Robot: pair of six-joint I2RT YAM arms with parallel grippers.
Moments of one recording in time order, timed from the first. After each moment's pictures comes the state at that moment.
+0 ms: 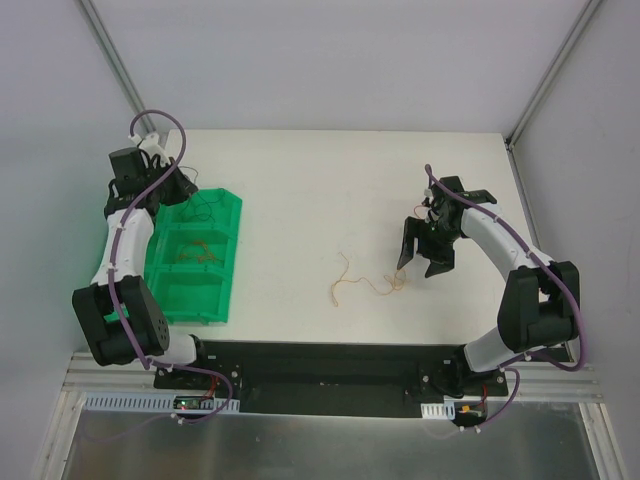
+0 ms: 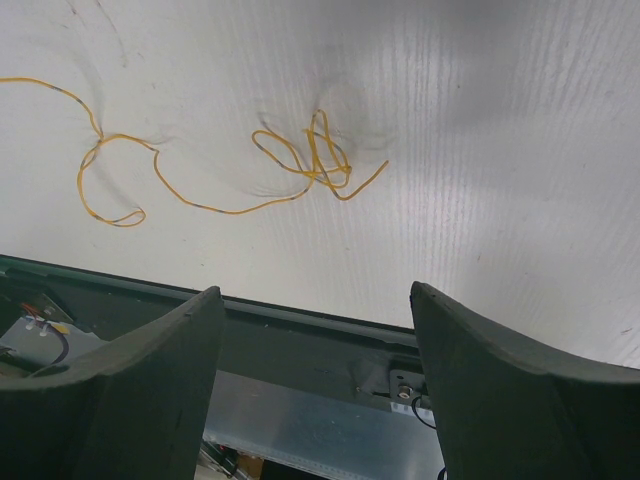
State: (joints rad) left arm 0.28 1.40 1.11 -0.29 0.50 -0.20; right arm 0.21 1.53 1.14 -1.04 -0.27 0.34
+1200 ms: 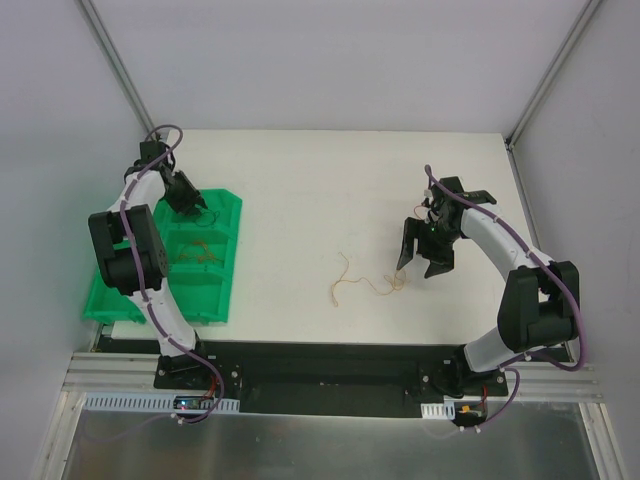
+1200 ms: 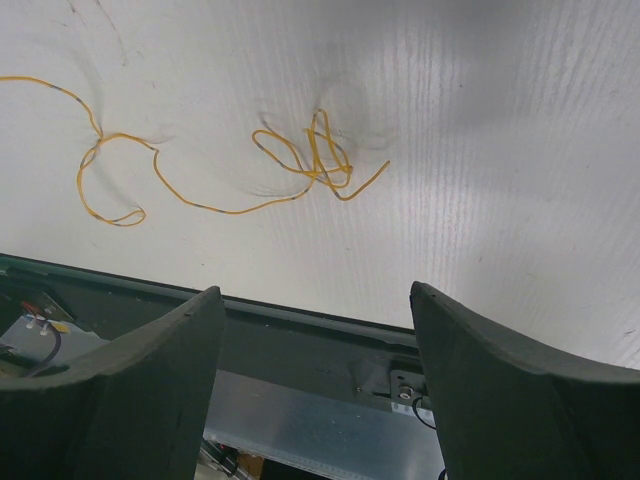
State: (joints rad) left arm 0.24 1.90 1.43 -0.62 0.25 -0.50; right arm 0.21 1.53 1.13 -1.04 -0.28 0.34
